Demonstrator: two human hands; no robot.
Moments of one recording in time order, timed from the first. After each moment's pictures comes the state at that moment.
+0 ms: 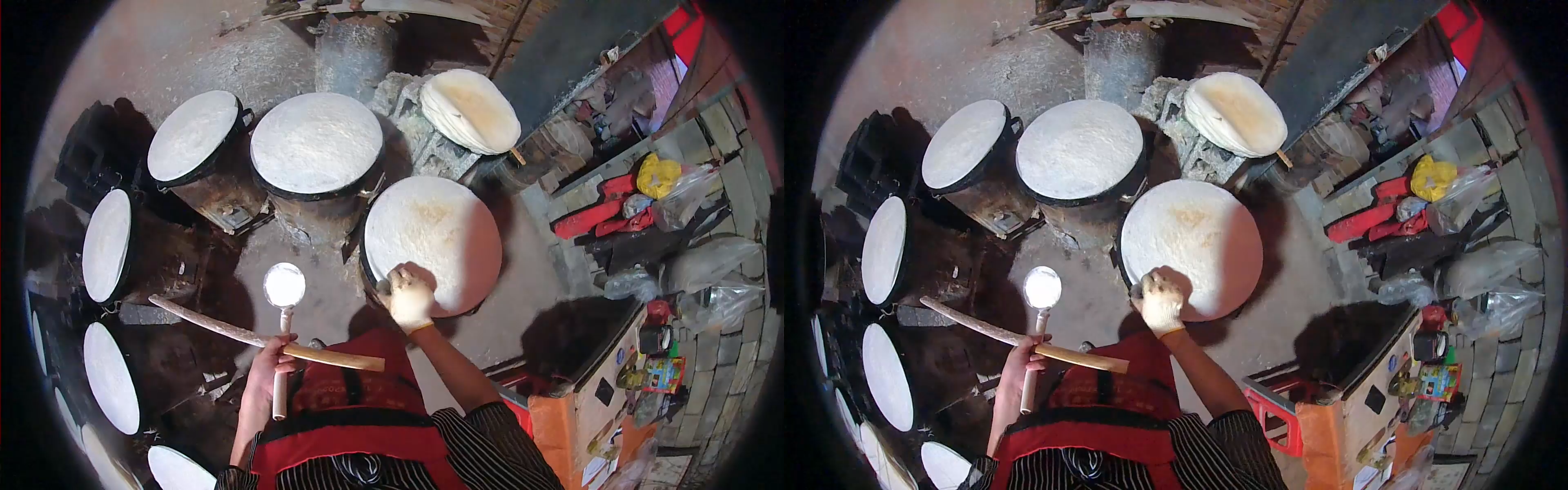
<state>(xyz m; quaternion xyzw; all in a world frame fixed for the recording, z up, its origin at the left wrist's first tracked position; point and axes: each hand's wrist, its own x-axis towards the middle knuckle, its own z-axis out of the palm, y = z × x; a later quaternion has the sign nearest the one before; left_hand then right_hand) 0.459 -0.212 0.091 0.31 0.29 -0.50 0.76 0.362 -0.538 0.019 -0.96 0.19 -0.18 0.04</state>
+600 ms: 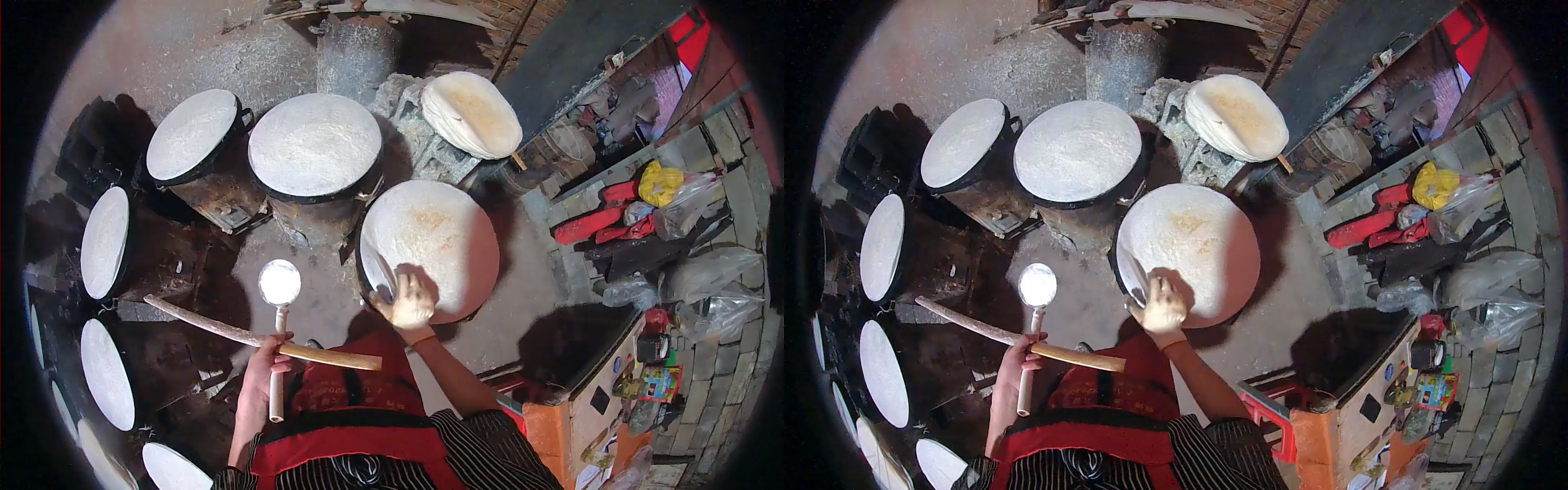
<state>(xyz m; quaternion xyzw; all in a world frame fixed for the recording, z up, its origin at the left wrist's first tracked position) 0.457 -0.230 0.103 0.36 0.26 -0.47 0.76 0.354 -0.542 0.051 -0.94 0.27 -0.18 0.07</state>
